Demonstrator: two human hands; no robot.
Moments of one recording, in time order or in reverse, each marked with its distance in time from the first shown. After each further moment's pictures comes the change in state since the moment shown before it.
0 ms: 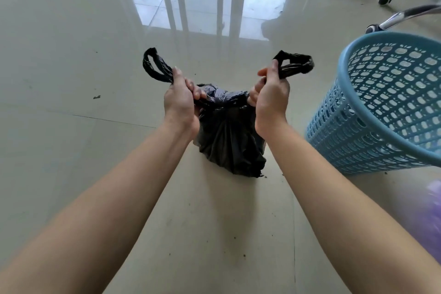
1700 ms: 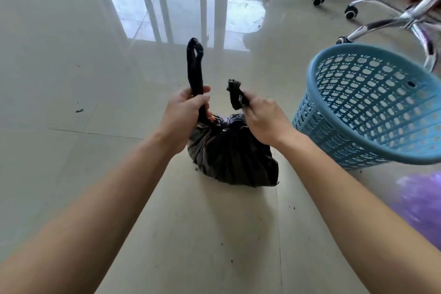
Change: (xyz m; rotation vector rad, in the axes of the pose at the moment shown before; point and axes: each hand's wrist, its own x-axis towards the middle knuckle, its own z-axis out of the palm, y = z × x) left_hand -0.040 0.007 0.012 0.484 -0.371 0.064; right_hand 0.002 -0.025 -0.066 -1.255 -0.480 -0.404
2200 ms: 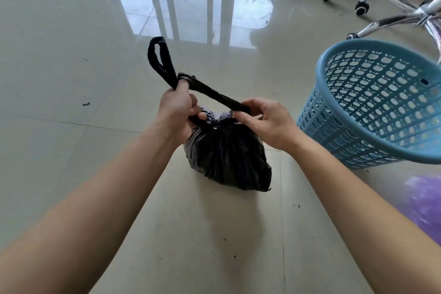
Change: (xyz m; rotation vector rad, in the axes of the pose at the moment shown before) left_hand 0.009 0.002 -0.005 -0.357 0.222 -0.208; right_hand -0.016 0.007 0.008 0.371 -0.030 -0.017
